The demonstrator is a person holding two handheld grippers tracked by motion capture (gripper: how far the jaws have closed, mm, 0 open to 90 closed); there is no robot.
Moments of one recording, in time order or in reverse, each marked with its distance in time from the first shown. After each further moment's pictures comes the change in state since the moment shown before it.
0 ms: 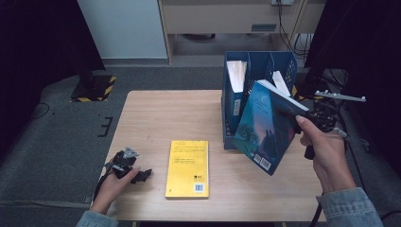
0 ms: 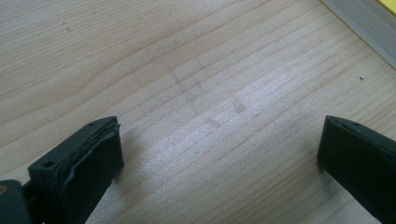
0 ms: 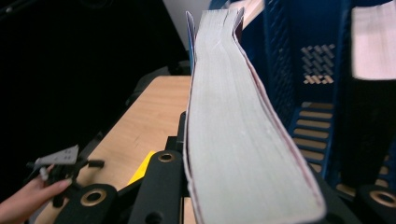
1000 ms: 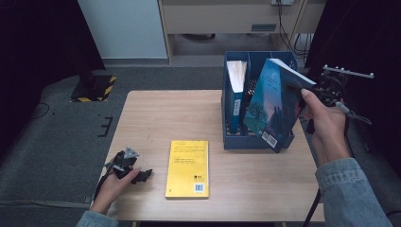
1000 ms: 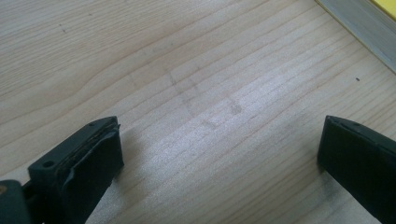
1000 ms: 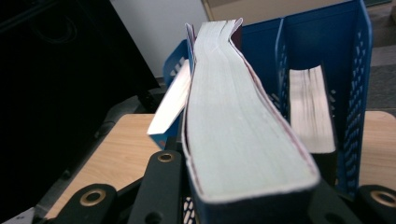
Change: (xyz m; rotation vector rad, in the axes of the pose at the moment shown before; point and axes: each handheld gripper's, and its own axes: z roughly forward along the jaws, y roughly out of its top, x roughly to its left) left arm -0.002 0.001 0.001 -0.006 -0.003 0.000; right arm -0.018 0.052 0.013 -0.098 -0.137 0.034
